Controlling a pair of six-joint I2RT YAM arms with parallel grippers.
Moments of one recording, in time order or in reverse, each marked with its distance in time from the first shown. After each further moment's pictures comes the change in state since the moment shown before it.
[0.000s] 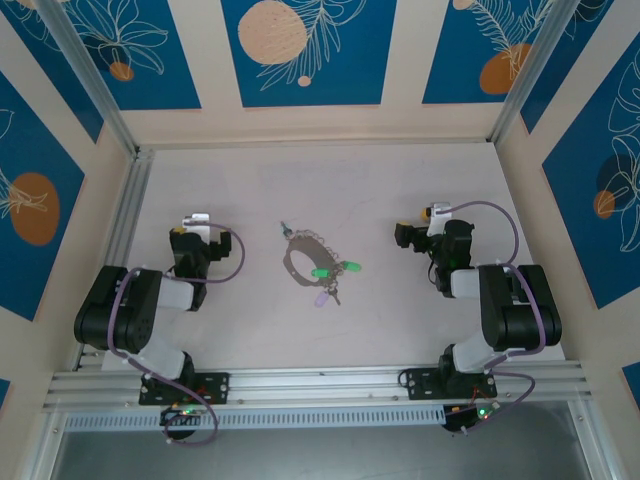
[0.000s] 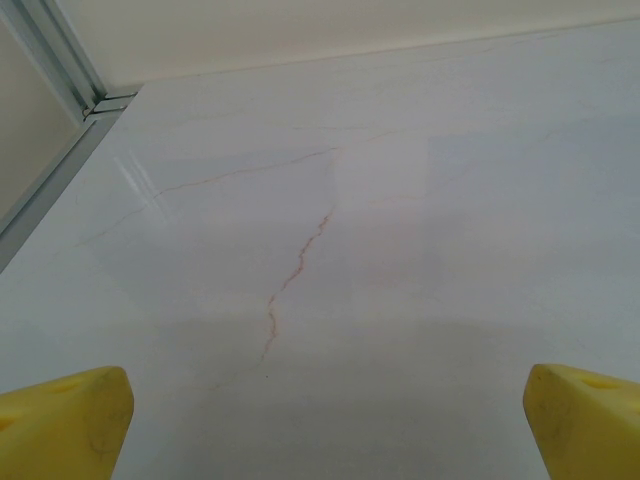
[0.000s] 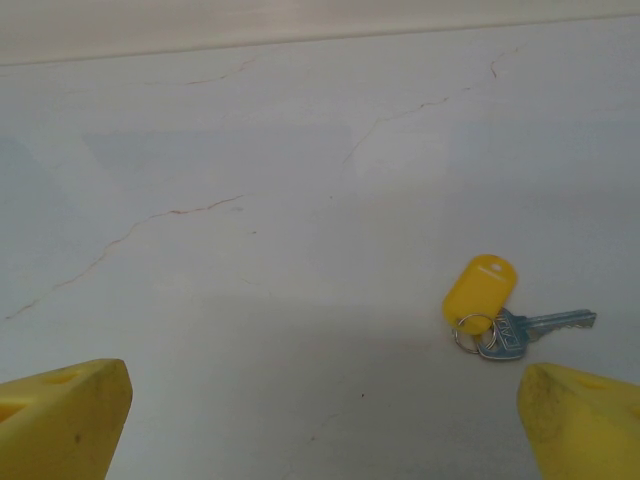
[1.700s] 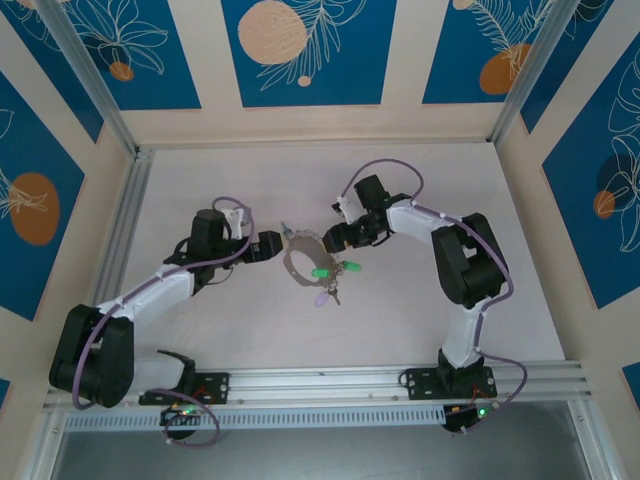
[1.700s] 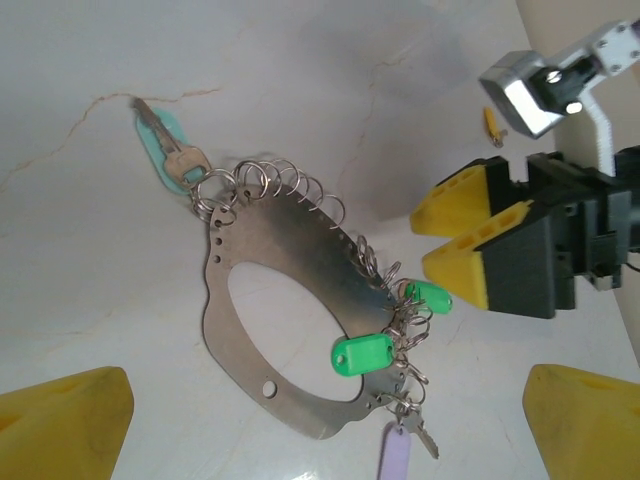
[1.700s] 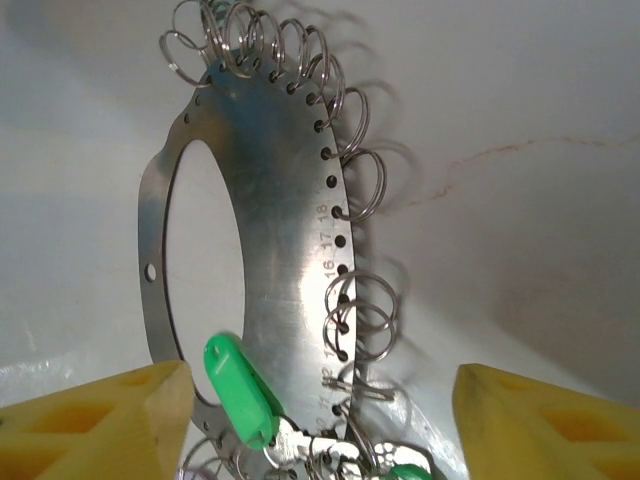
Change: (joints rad) left arm -0.215 -0.283 0.295 -0.870 0.699 -0.581; right arm 0.436 0.394 0.849 -1.241 -0.341 0.003
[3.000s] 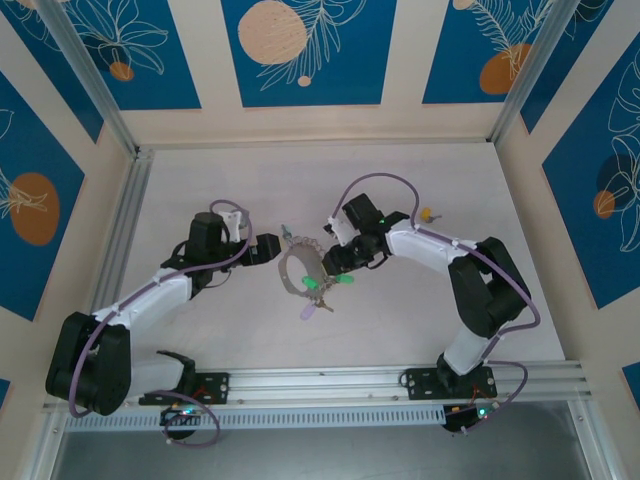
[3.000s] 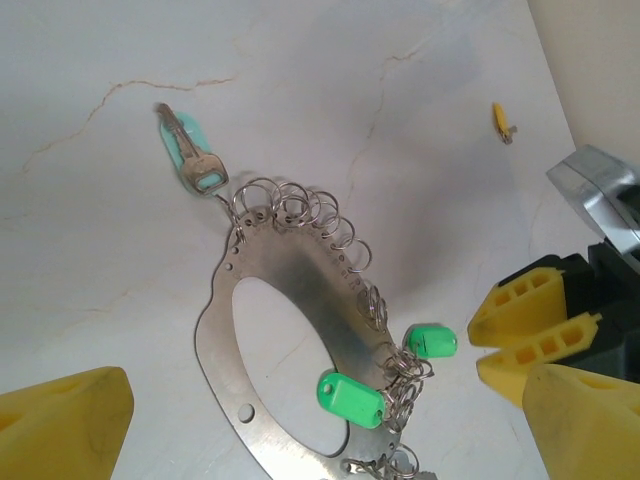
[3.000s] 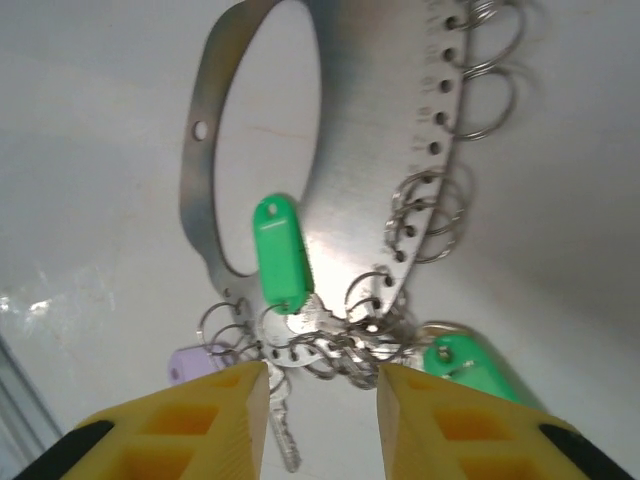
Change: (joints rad) left arm 0.000 -0.041 -0.020 -0.038 -0.020 0.004; right arm 0.146 -0.222 -0.162 -0.058 0.111 0.078
